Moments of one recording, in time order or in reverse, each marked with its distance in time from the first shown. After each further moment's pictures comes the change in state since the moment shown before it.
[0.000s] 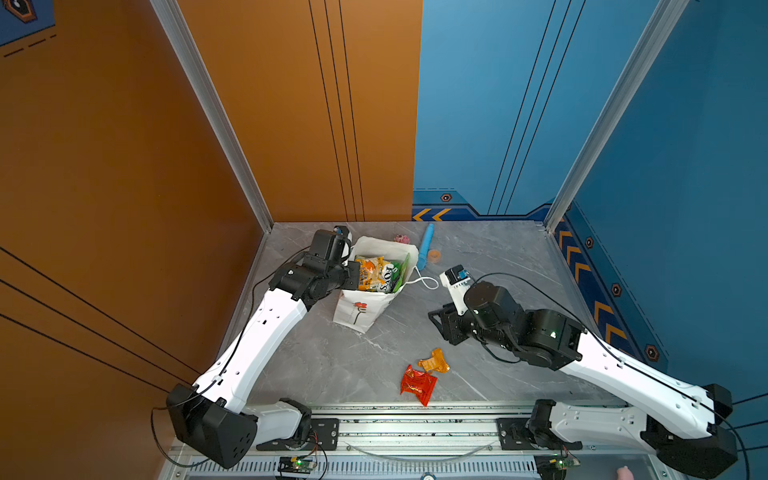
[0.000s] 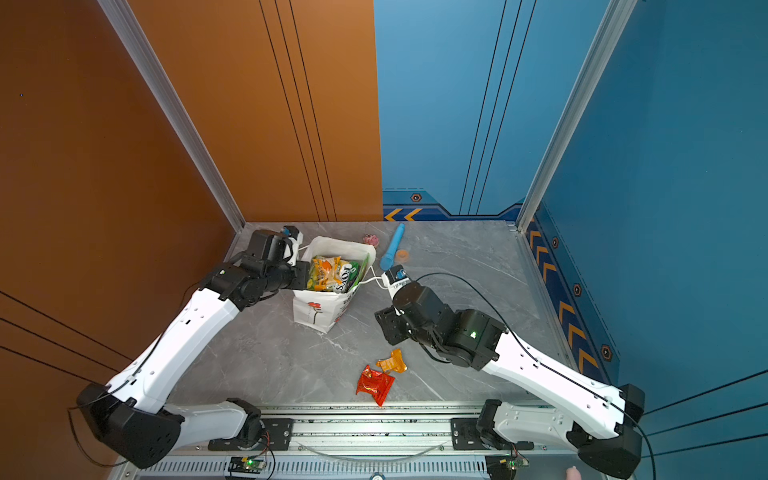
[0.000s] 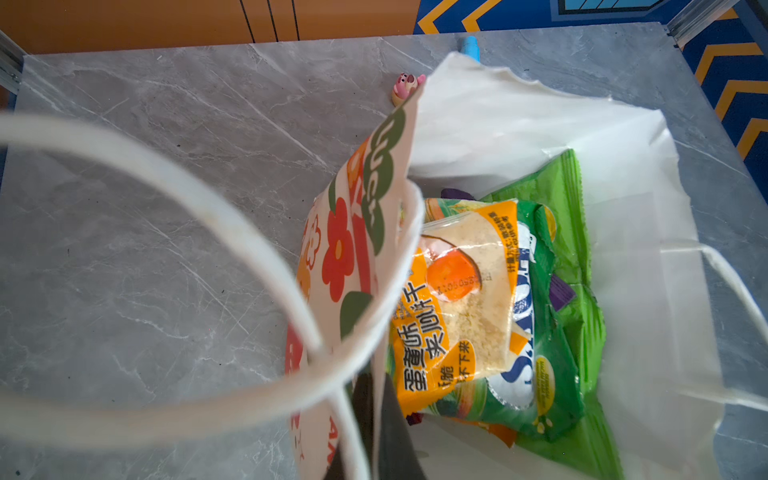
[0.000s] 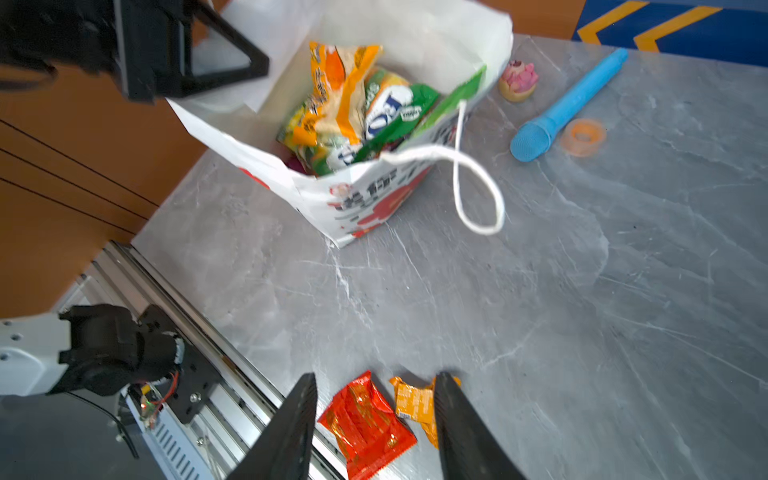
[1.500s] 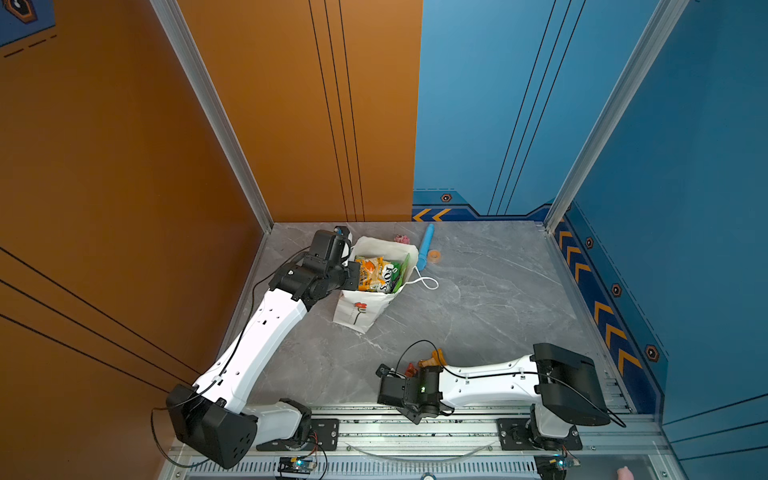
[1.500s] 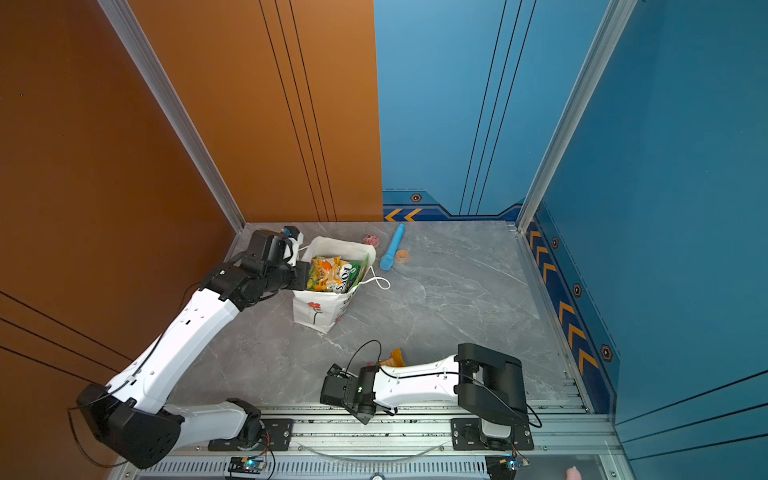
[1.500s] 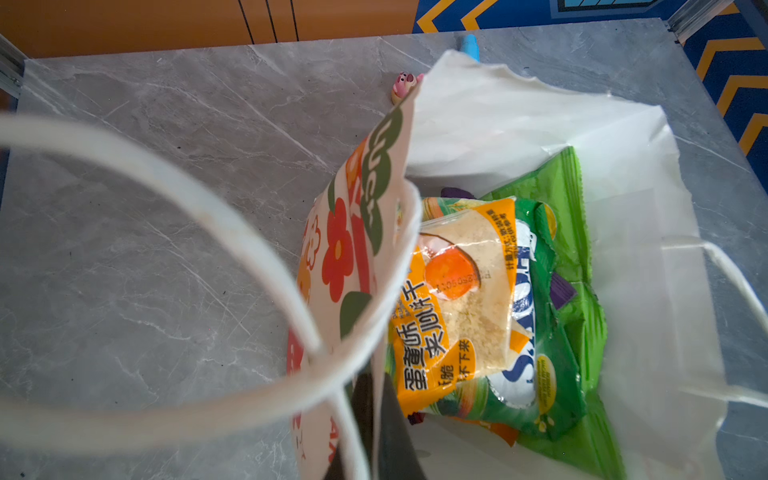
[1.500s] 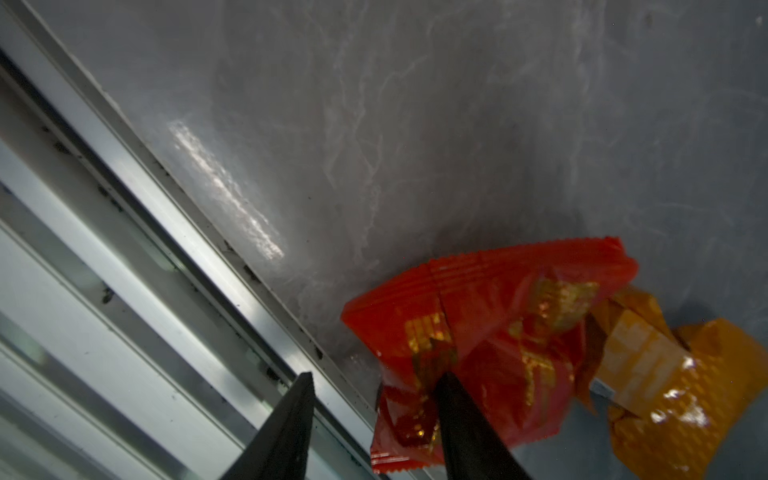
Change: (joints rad) left arm 0.000 0.000 0.000 -0.001 0.000 0.010; right arm 0.400 0.667 -0.093 0.049 0.037 -0.039
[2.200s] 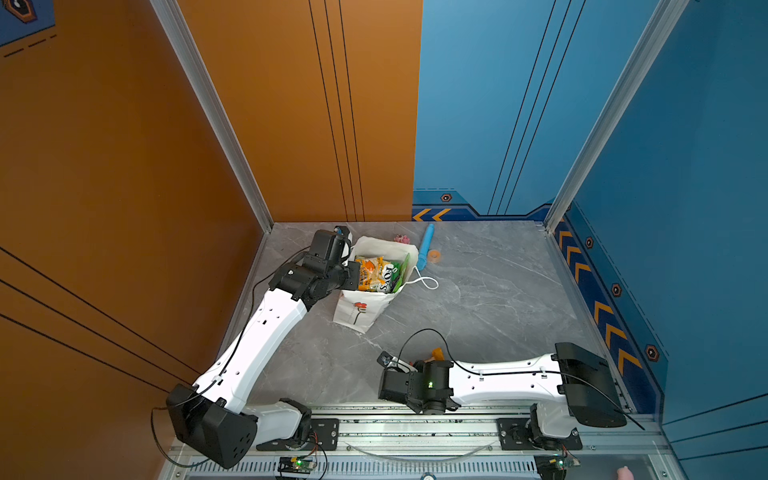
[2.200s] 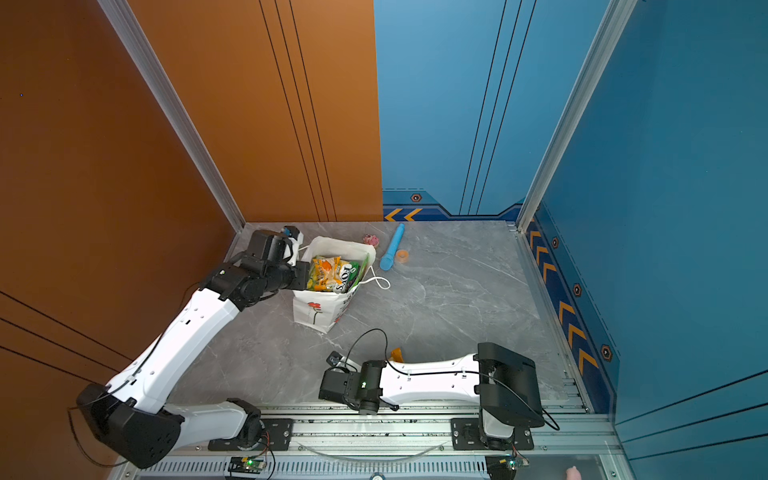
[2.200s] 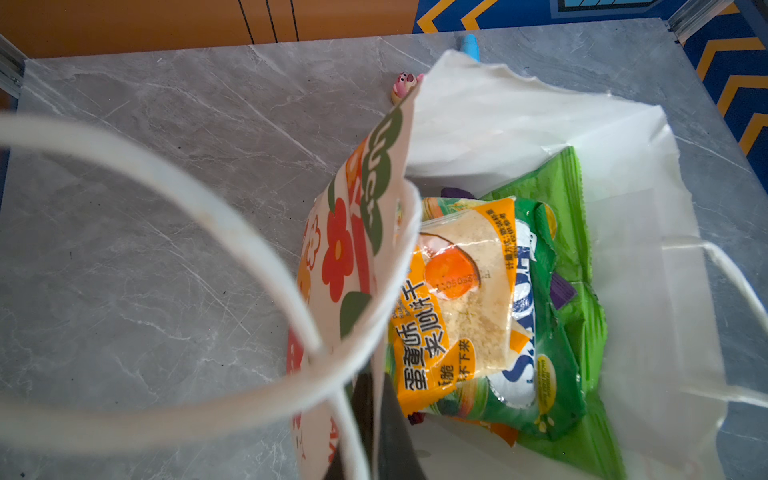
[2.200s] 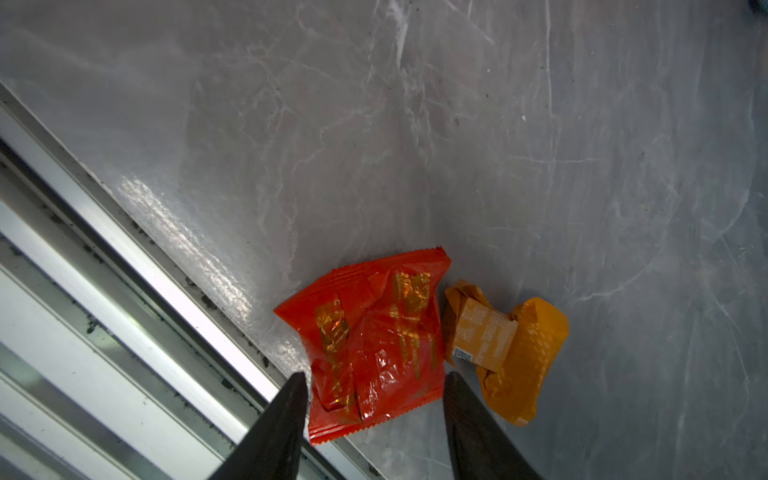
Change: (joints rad) left arm 0.000 0.000 0.000 0.000 0.000 0.000; right arm 0.006 -0.066 0.058 -0.080 0.175 0.004
